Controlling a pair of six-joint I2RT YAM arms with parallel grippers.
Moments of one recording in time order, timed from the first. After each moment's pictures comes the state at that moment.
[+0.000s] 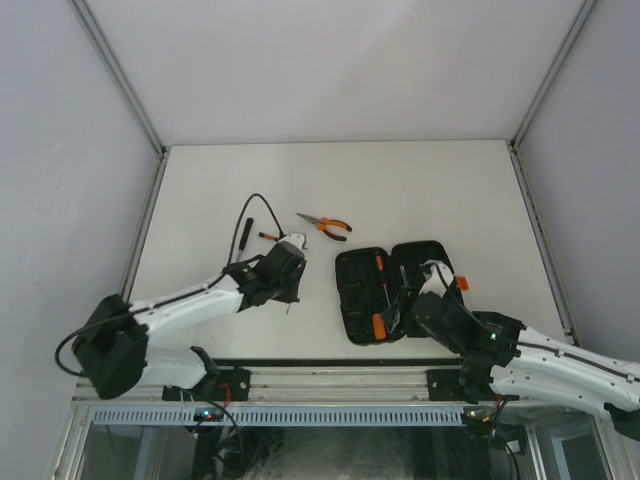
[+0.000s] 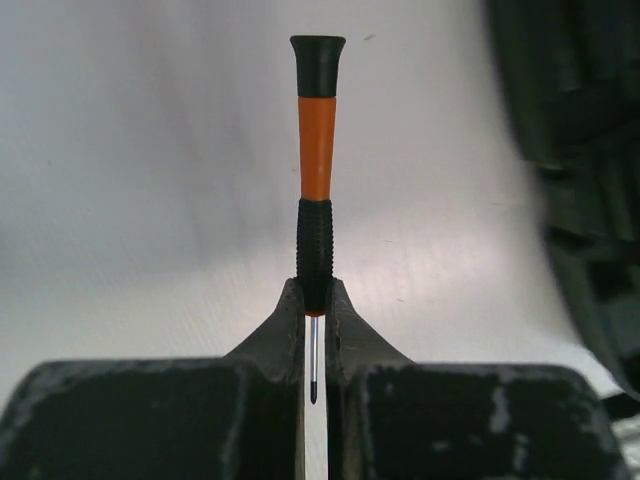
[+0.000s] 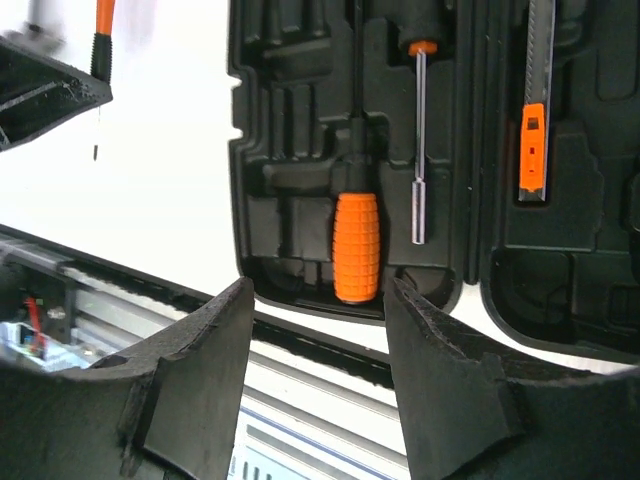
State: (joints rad) left arm -0.81 1.36 0.74 -0.43 -0.22 -0.51; right arm 1.13 0.63 0.50 -0.68 0.41 1.00
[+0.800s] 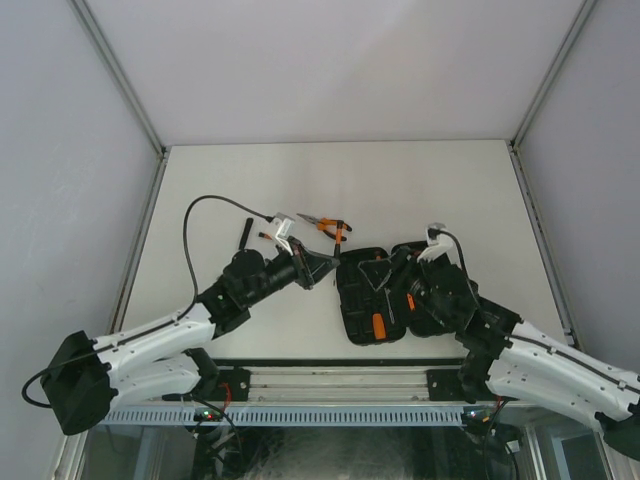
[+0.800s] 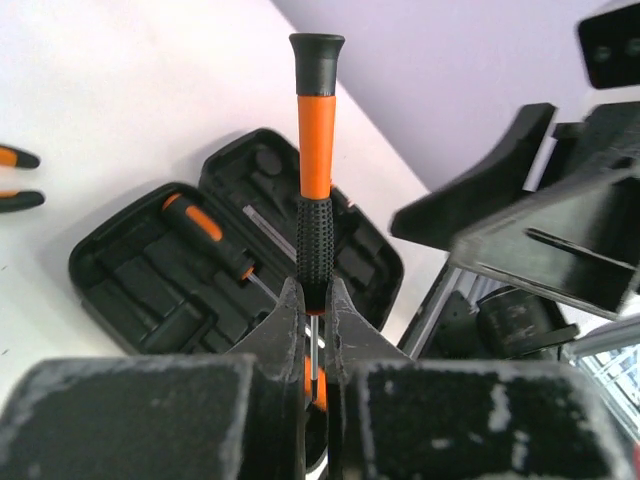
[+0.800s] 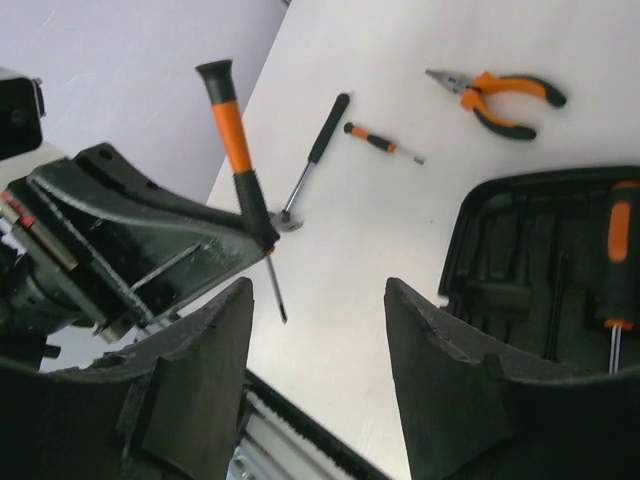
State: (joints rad) left arm -0.85 1.00 0.53 0.39 0.10 -0.63; right arm 0.99 0.65 0.53 -0.09 0.34 0.84
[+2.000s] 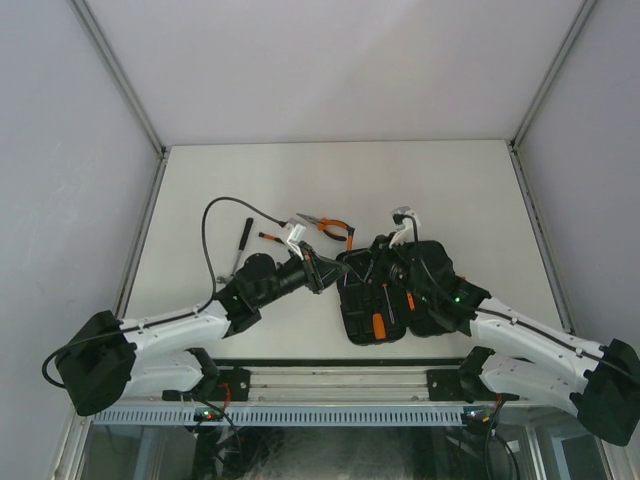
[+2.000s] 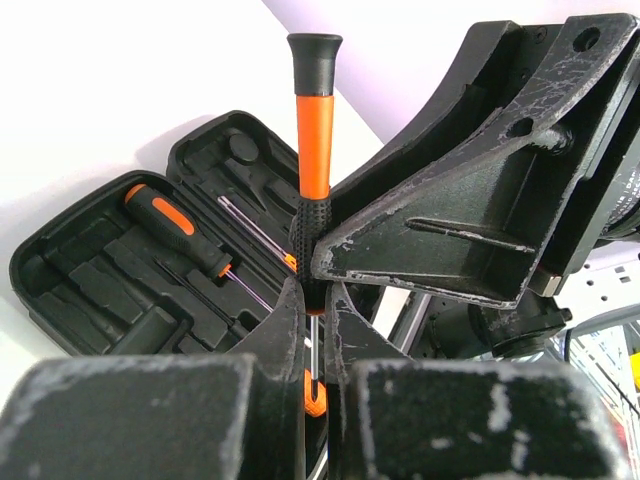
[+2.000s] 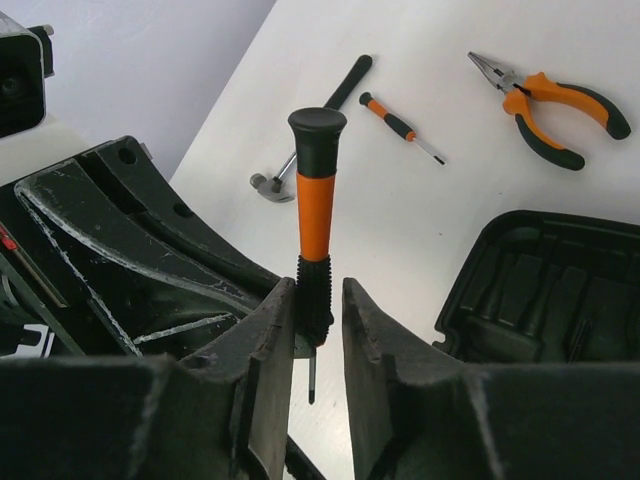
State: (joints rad) left arm -0.88 1.15 0.48 0.63 0.15 -0.66; right arm 0.81 0.96 0.58 0.15 0.01 0.63
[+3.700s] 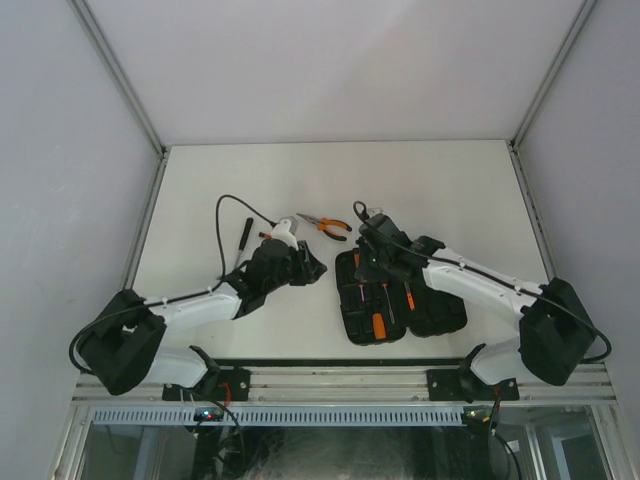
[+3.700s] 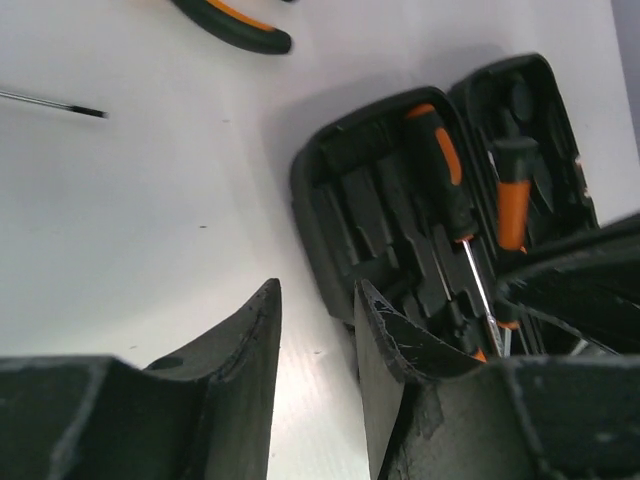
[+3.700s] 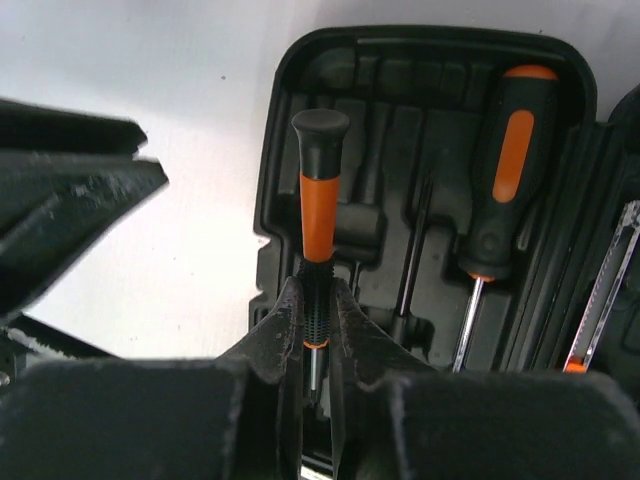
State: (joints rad) left arm -0.73 1.31 0.53 0.28 -0.05 -0.71; right arm 0.77 1.38 0.95 -0.51 0.07 0.58
